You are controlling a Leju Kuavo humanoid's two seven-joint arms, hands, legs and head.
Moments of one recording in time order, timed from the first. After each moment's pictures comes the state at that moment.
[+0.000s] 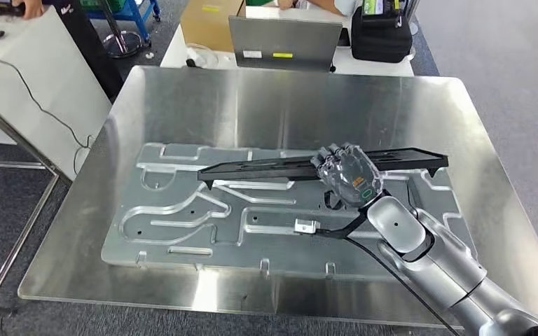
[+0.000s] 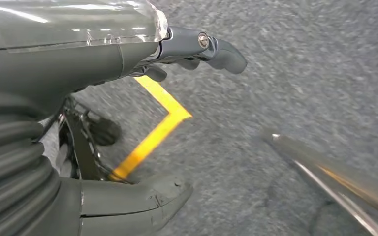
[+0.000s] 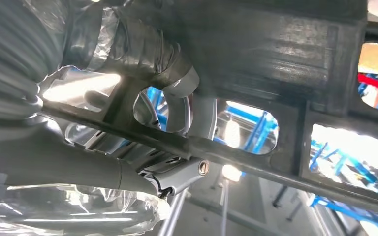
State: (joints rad) left arm 0.08 -0.36 0.93 -0.80 -0.22 0.12 -0.29; right arm -0.51 -0.46 0.64 -1.57 1.47 -0.25 0.09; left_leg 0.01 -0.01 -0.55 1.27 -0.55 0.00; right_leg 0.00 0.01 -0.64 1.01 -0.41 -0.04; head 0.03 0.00
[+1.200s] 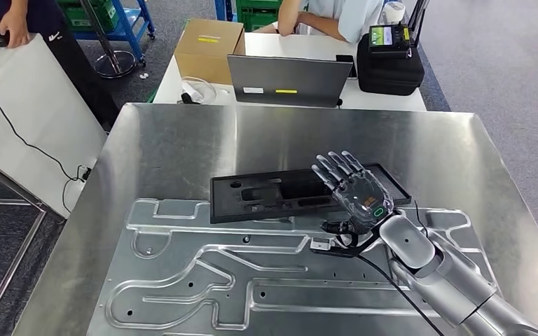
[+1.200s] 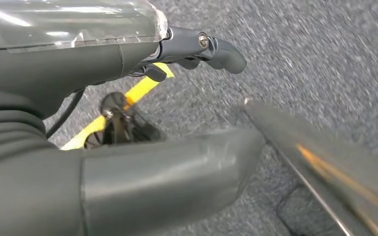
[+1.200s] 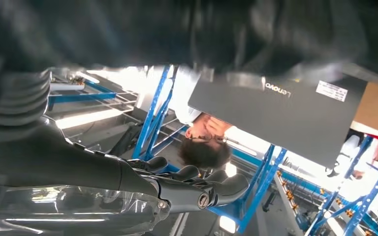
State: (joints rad) left arm 0.14 -0.36 0.80 -0.81 0.01 0.21 -0.25; right arm -0.42 -0.51 0.62 -1.48 1.37 -0.30 0.08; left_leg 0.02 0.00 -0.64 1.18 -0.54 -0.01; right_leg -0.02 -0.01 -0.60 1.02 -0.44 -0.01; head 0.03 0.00
